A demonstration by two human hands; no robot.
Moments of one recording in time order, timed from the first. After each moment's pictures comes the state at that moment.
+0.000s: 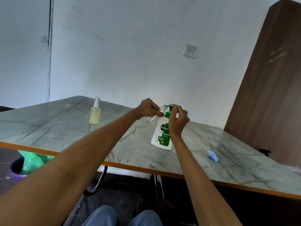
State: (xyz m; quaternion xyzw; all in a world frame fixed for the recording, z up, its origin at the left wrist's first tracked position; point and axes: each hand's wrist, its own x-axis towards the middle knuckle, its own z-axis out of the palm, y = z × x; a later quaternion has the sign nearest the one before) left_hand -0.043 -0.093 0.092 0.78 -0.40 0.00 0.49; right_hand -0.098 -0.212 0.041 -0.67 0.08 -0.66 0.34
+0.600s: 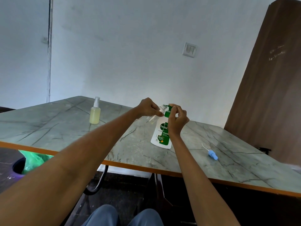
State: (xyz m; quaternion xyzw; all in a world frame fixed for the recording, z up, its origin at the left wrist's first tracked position) left_hand -0.046 -0.093 0.093 0.78 -0.39 -0.01 0.49; right_hand -0.101 -0.207 0.041 -0.65 0.10 -0.65 0.38
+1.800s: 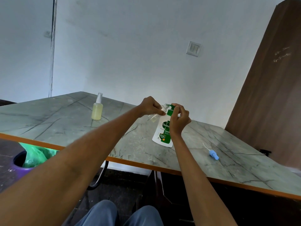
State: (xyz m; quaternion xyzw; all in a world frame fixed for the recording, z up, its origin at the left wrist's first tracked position) left_hand -0.043 -0.092 0.089 0.77 -0.39 0.00 0.50; right_hand -0.098 -0.206 0.038 -0.65 0.10 -0.65 0.39
